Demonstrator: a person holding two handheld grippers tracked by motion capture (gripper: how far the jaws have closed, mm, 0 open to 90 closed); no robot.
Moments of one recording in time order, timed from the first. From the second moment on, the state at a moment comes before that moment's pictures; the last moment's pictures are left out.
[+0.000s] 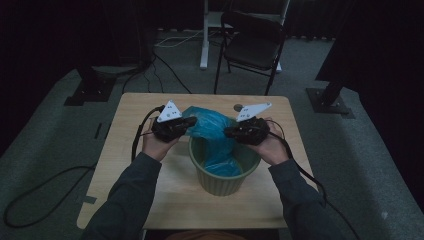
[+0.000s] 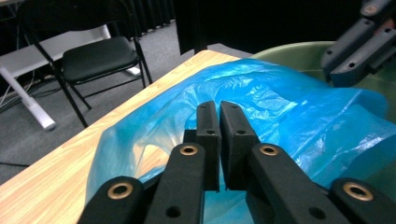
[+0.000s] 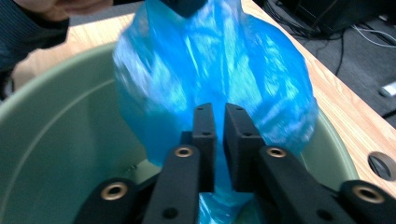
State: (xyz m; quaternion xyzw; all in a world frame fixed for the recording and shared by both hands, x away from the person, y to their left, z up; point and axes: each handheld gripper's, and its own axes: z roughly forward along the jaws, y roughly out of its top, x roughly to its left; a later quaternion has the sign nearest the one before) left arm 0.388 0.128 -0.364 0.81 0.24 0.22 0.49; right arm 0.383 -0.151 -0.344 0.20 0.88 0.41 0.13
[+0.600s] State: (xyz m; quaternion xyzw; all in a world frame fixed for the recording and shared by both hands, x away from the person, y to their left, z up) left arm 0.368 0.113 -0.366 0.82 0.20 0.21 0.50; right arm 0.392 -0.129 -0.337 0.19 0.88 0.41 0.15
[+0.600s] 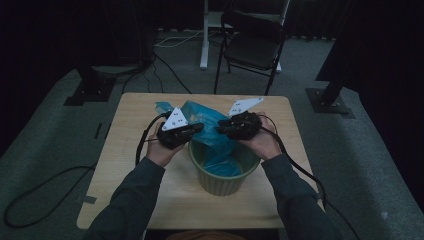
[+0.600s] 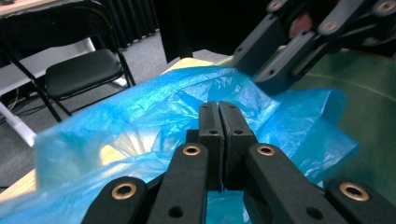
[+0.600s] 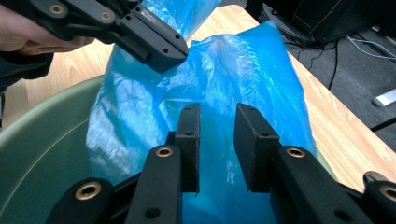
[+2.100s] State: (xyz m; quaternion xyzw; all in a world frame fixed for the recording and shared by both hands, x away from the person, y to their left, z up) left arm 0.372 0.113 -0.365 0.82 0.21 0.20 0.49; right arm 0.372 -0.130 -0.343 0.16 0.89 0.40 0.16
